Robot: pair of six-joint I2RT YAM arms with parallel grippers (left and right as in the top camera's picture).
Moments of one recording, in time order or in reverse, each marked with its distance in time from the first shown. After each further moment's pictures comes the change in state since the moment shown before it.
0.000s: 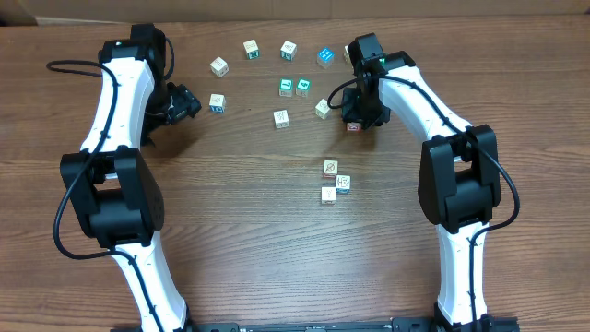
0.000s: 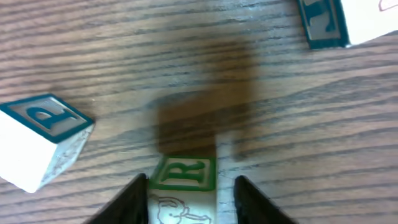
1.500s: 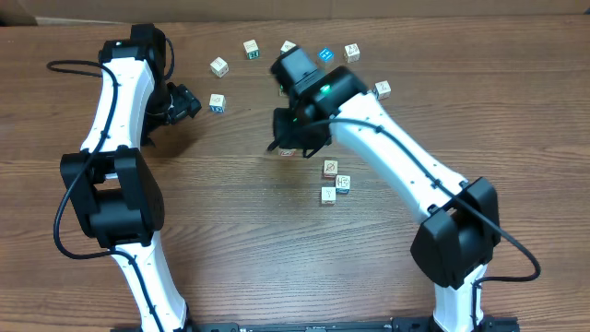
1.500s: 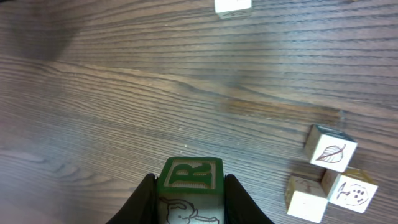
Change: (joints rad) left arm 0.000 0.000 0.000 0.000 0.000 0.000; right arm 0.375 -0.268 0.023 -0.163 -0.103 0.190
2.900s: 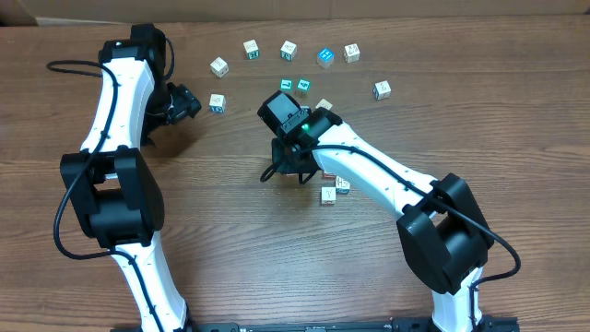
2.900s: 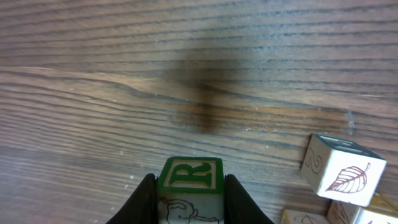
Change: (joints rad) left arm 0.000 0.000 0.000 0.000 0.000 0.000; right arm 0.054 0.000 -0.311 0.266 0.157 0.057
